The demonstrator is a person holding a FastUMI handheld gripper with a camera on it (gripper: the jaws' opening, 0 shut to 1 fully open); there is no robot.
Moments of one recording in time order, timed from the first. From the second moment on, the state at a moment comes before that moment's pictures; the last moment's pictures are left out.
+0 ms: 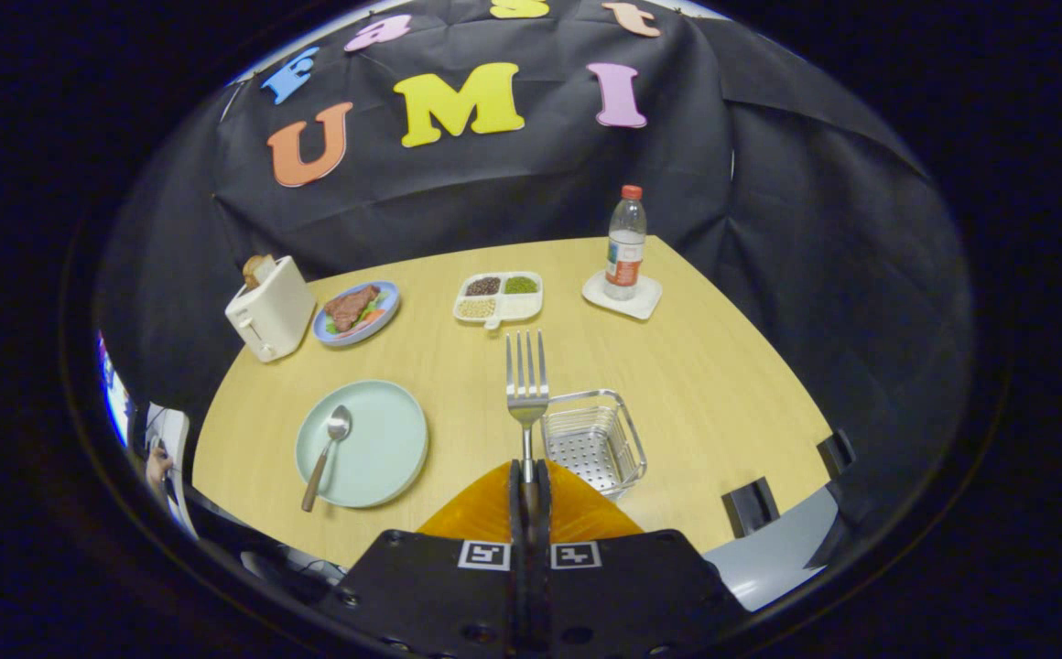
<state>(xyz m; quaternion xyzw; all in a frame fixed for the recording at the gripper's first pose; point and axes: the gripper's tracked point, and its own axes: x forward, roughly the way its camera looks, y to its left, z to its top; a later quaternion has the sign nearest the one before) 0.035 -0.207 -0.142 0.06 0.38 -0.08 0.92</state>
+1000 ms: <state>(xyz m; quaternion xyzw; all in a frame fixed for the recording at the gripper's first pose) 0.028 -0.245 -0.181 0.08 0.42 -0.08 0.90</state>
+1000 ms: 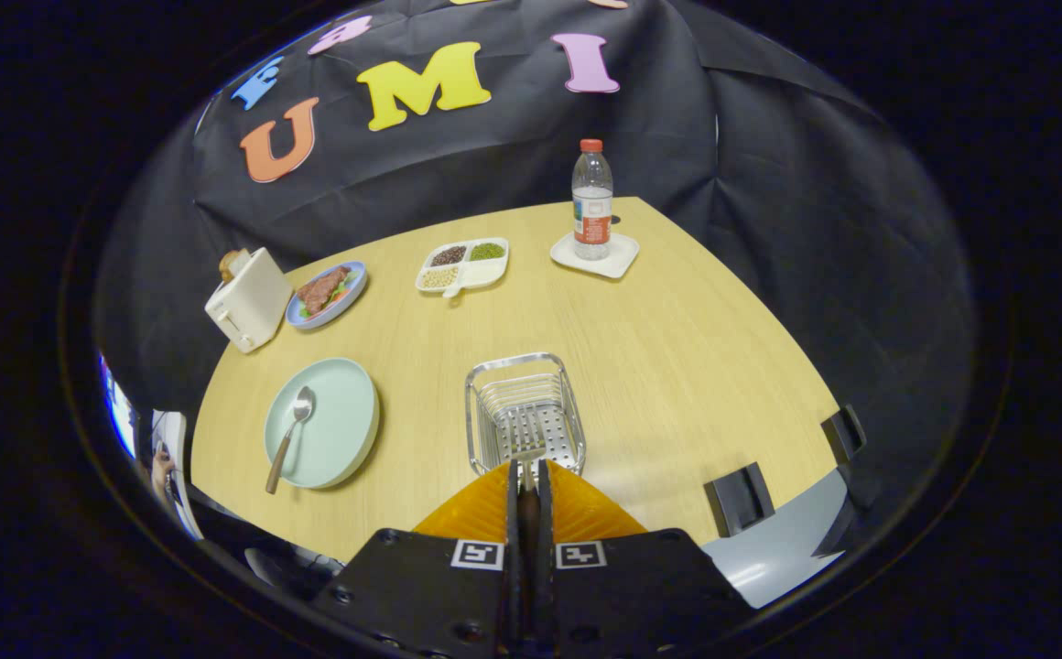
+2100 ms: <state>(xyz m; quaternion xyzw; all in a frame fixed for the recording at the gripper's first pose) 0.031 -0.170 -0.080 0.06 0.25 -0.07 0.96</state>
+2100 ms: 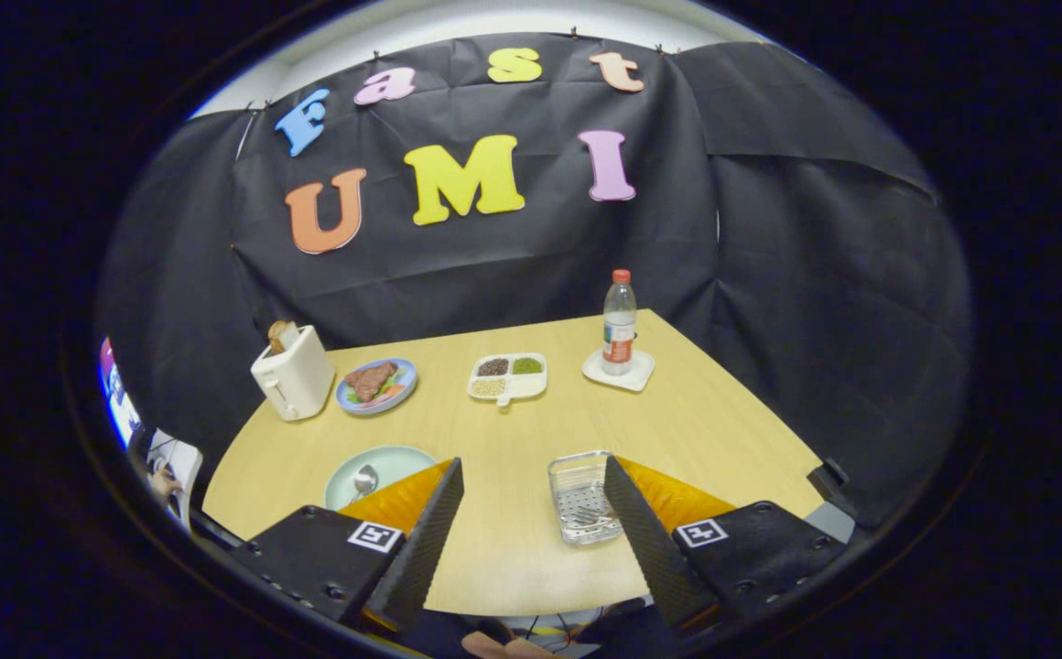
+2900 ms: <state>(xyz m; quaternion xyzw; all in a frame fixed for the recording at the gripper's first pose) 0.075 0.008 -0.147 0.04 0.28 -0.02 0.96</state>
